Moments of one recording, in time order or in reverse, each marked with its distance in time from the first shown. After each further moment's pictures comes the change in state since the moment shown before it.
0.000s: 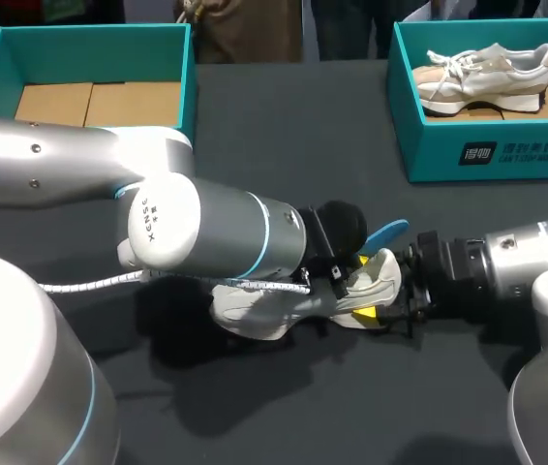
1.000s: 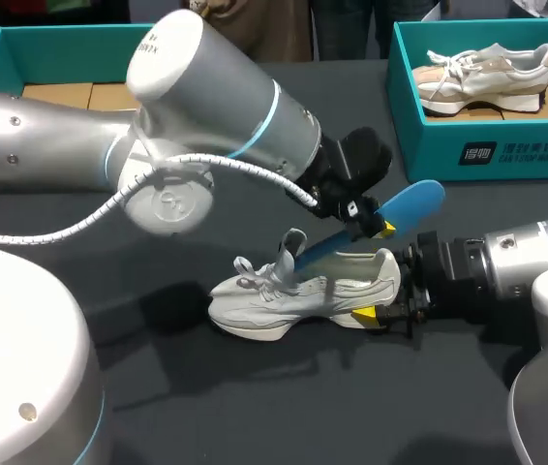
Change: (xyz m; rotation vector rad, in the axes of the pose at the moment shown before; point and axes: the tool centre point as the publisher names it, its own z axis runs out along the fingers) left arm 0.014 -0.082 -0.065 -0.075 0.348 -0.037; right arm 0.000 0.001 0.000 -0.001 0.000 -0.001
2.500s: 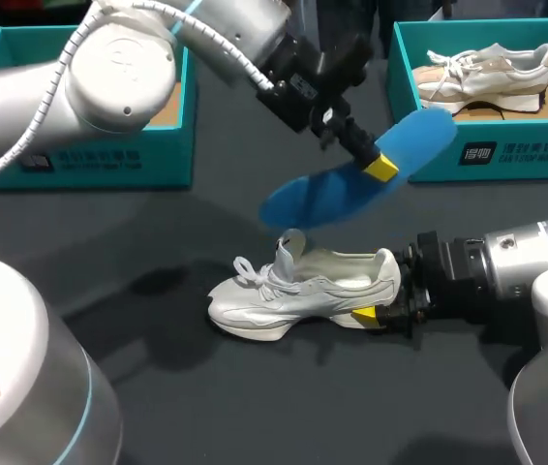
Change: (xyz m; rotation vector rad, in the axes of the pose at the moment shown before) left arm 0.022 -0.071 -0.106 0.121 0.347 -0.008; right arm 0.000 0.000 0.000 0.000 0.000 0.000
